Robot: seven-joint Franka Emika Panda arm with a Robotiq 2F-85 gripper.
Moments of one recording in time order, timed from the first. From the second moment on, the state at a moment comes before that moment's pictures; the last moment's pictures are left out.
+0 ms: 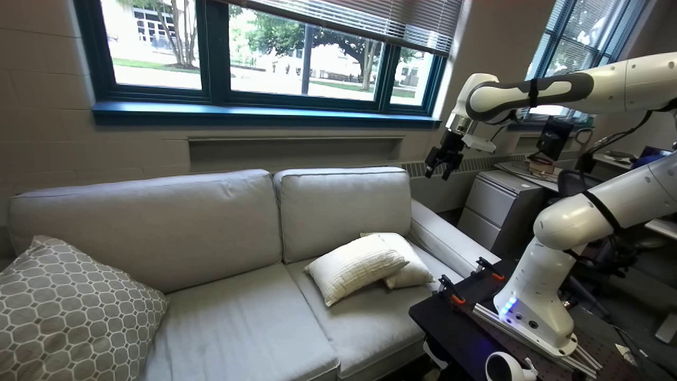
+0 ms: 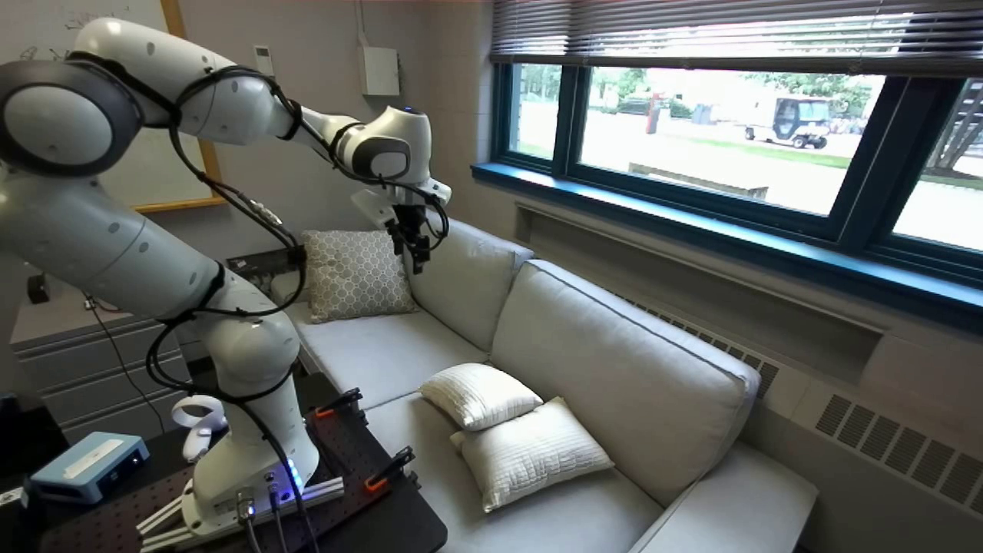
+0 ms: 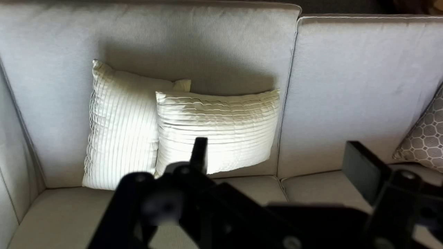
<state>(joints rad) 0.10 -0.64 0.05 -2.59 0.21 2.02 0.10</state>
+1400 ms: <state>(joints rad) -0.03 0.05 -0.05 -2.27 0.17 2.38 0.08</state>
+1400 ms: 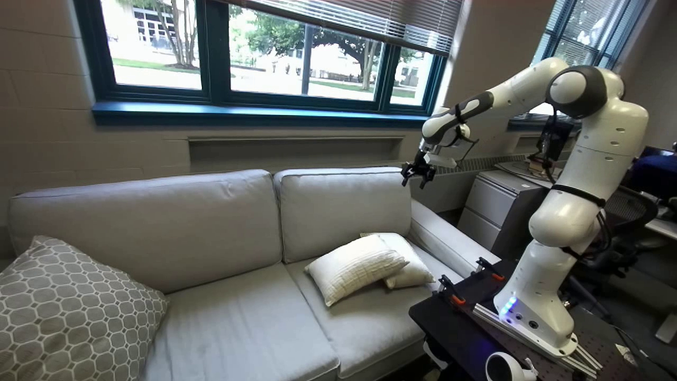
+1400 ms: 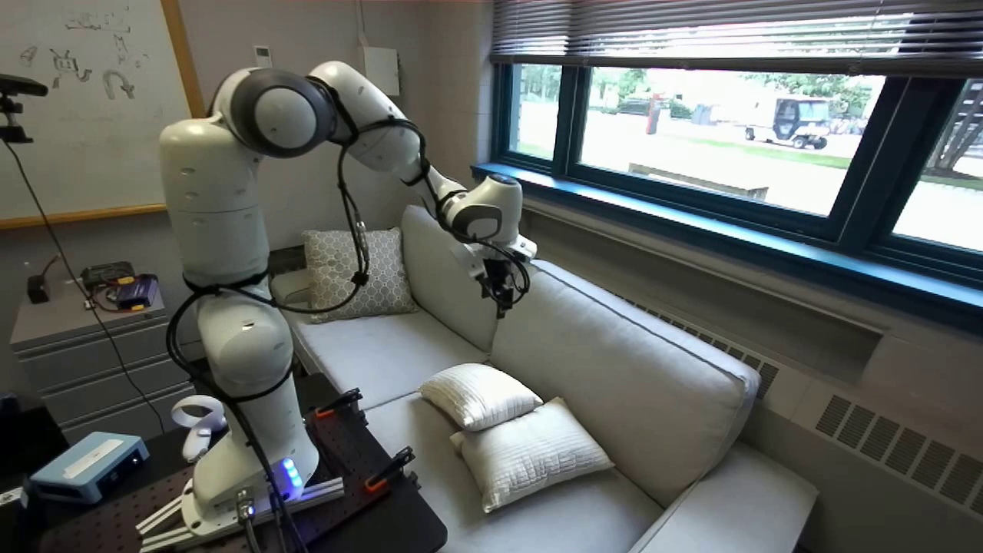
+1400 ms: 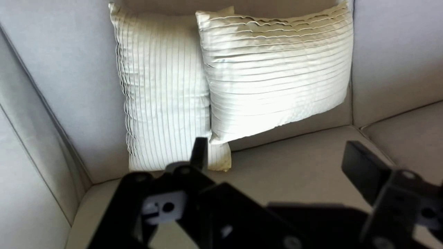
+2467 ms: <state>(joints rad) -0.04 0.37 -0.05 -2.04 0.16 2.37 0.10</state>
